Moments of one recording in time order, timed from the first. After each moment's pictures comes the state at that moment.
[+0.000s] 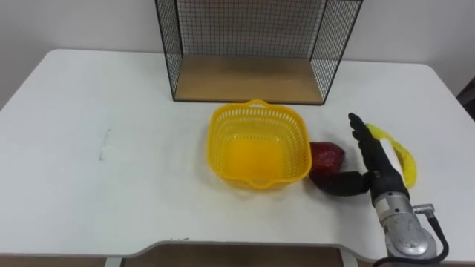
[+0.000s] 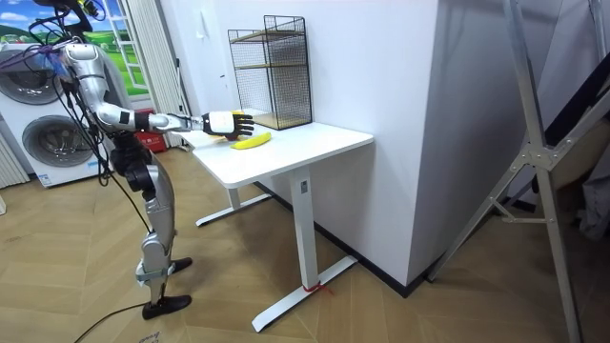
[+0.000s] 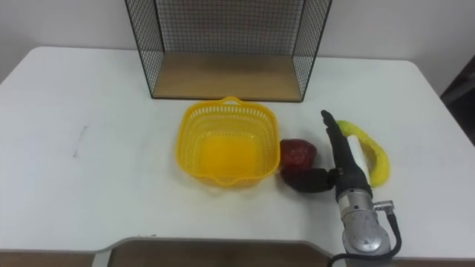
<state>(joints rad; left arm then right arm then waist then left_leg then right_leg) 0.30 0.20 0.09 1.00 0.46 0.04 -0.01 0.08 -0.30 0.00 0.26 -0.13 -0.09 -0.06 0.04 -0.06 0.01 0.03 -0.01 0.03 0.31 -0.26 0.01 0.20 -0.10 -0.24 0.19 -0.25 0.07</state>
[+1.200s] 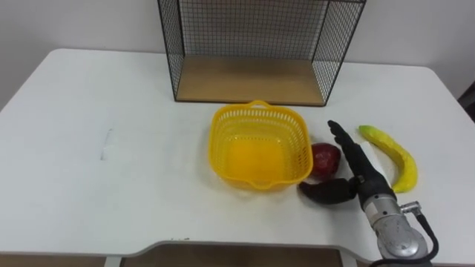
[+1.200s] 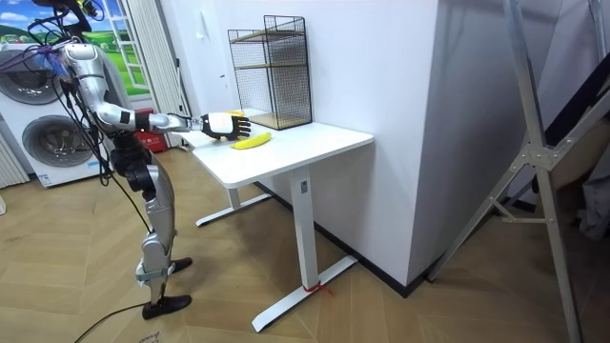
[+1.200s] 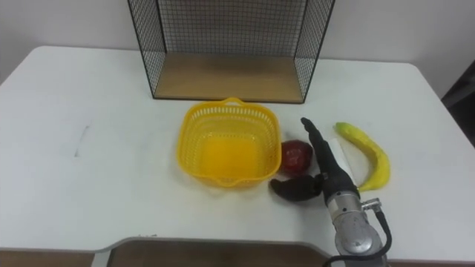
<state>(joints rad) 0.27 0.20 0.09 1.00 0.47 0.04 -0.01 0.08 -0.31 0.05 0.26 -0.23 -0.09 -0.01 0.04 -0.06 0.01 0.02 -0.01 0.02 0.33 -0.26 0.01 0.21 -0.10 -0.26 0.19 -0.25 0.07</state>
